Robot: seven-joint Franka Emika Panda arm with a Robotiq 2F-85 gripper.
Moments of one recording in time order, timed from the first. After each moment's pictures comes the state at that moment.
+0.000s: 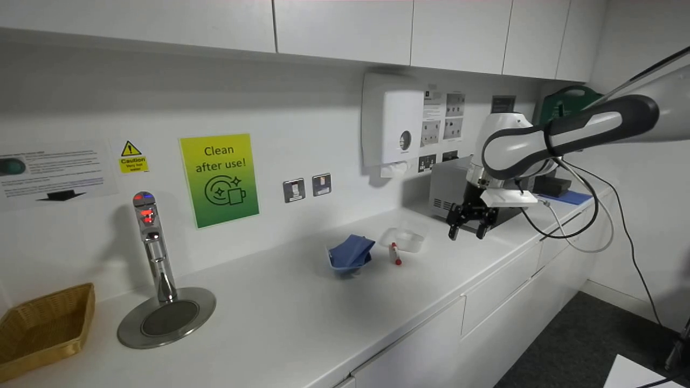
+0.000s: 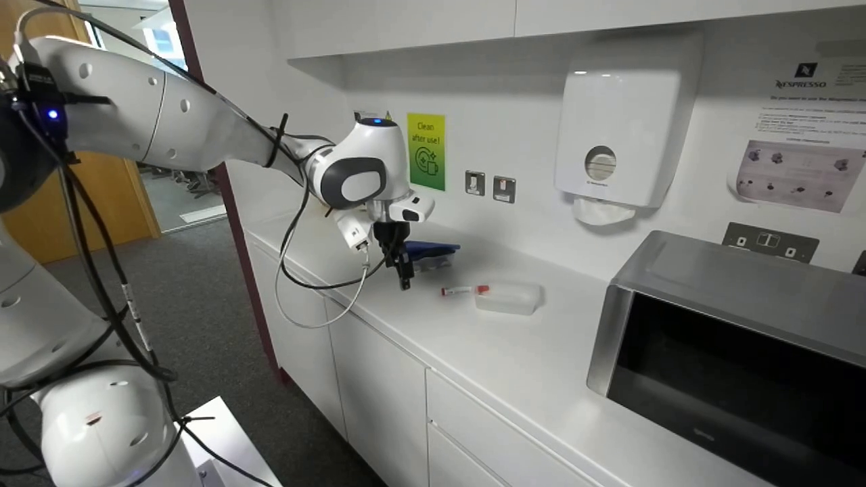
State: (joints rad) arm -0.05 -0.25 -0.05 -2.30 0.09 2.18 0.23
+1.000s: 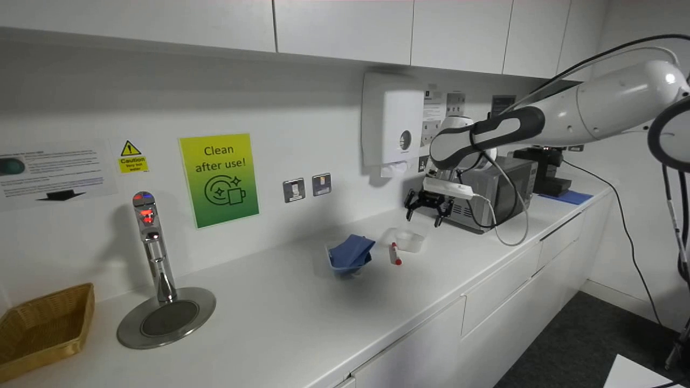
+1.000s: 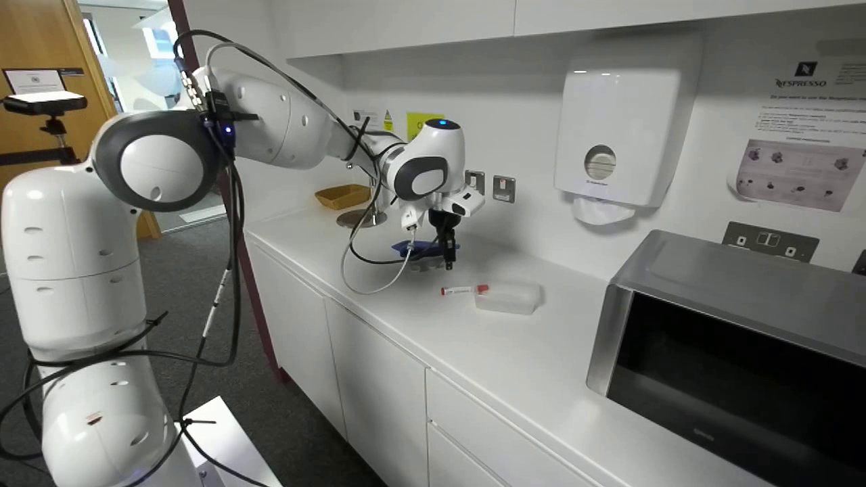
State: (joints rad) arm -0.05 0.20 -0.07 -1.81 0.21 2.18 0.50
